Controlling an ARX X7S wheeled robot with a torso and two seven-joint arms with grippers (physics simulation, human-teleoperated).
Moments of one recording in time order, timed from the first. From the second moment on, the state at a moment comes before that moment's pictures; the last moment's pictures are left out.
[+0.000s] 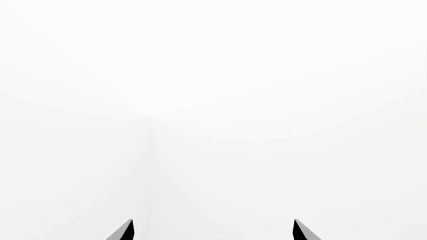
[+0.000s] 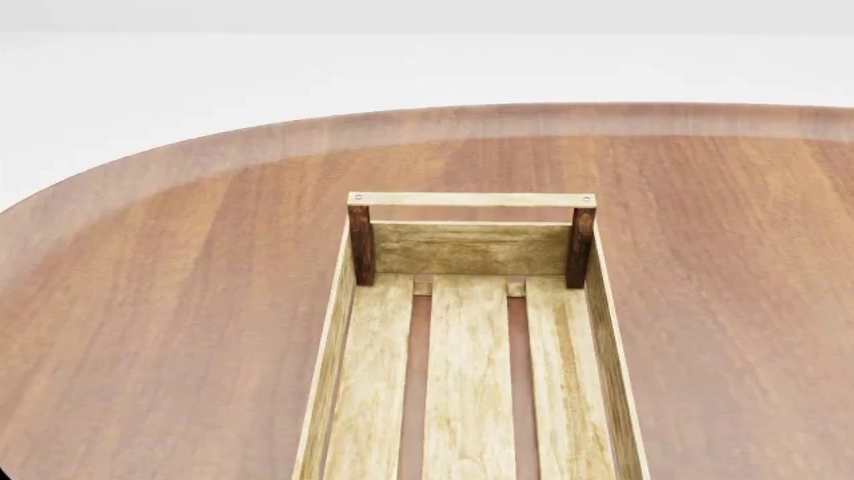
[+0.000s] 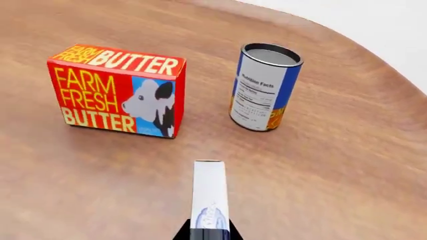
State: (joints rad) left arm 0.15 -0.43 0.24 0.31 0.28 0.54 -0.79; right arm 0.07 0.24 0.37 0.51 0.30 -0.05 0.70
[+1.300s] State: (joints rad) left arm 0.16 -0.45 0.22 0.30 0.26 0.55 -0.81; right arm -0.01 0.39 0.15 -0.41 0.14 0.37 0.77
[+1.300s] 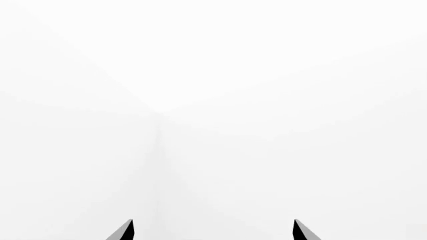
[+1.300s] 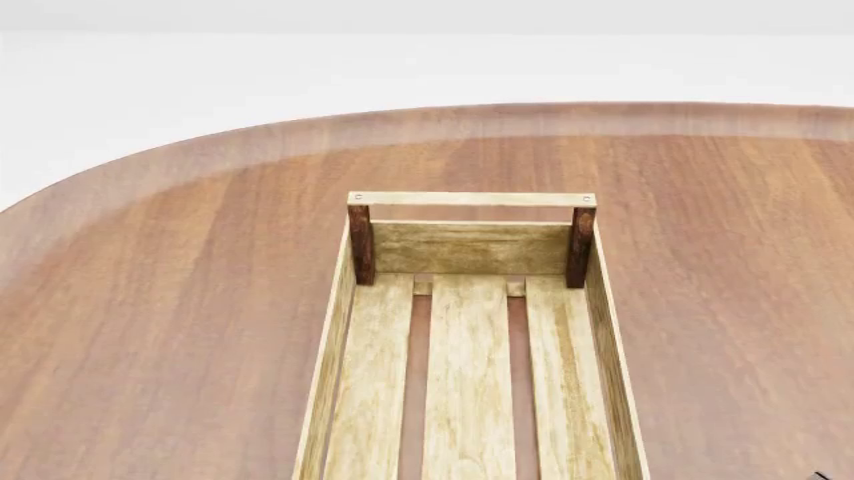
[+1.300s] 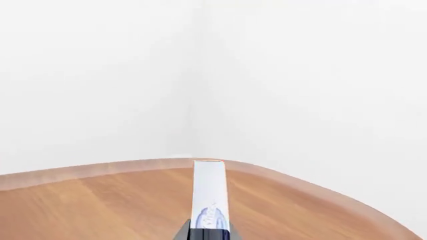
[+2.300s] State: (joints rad) left arm 0.15 -0.46 0.23 0.28 0.27 0.55 -0.83; right arm 0.40 0.56 -0.20 -0.16 0.06 0.32 0.45
